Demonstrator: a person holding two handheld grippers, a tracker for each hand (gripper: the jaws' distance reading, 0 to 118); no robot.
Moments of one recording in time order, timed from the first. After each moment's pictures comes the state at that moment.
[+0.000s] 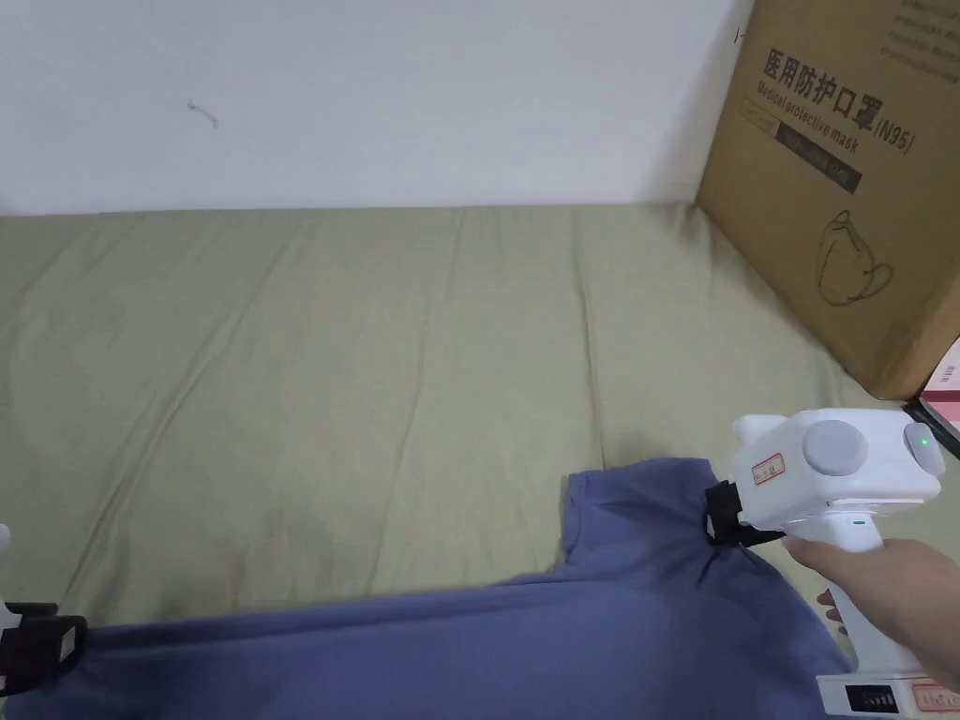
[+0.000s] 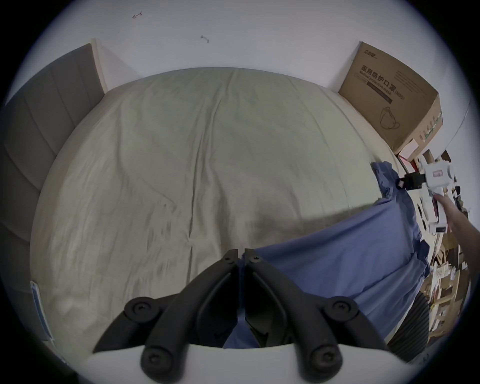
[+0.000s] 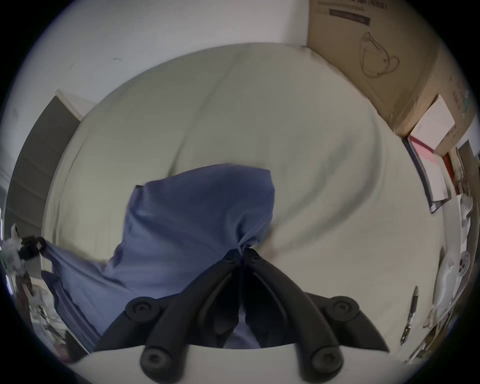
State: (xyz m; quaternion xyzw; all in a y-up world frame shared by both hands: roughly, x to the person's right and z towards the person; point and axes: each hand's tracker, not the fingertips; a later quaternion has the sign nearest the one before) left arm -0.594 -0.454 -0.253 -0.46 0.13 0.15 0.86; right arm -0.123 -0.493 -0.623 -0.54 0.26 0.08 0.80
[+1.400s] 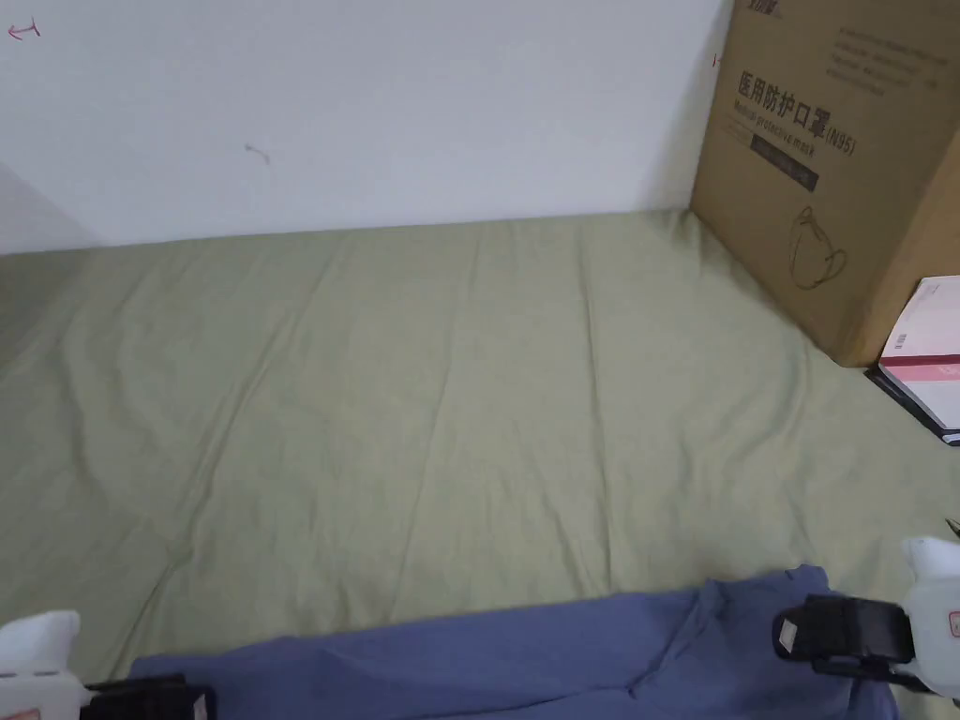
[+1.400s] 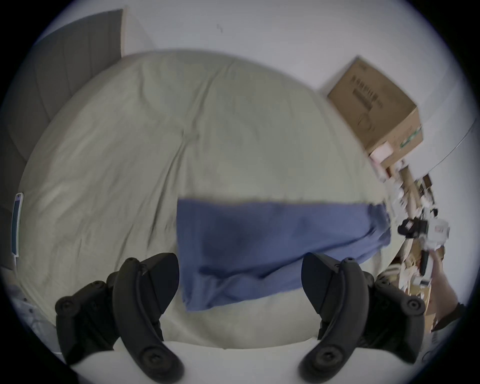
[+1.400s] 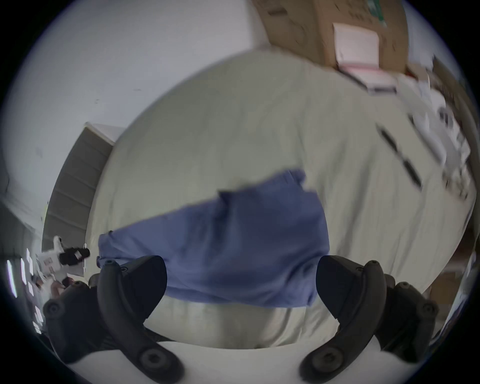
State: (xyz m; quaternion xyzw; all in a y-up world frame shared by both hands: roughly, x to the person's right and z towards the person) left arm -0.519 -0.423 -0.109 -0.44 0.11 0.25 0.85; right arm 0.022 -0.423 -0.387 -0.53 0.25 -0.05 0.81
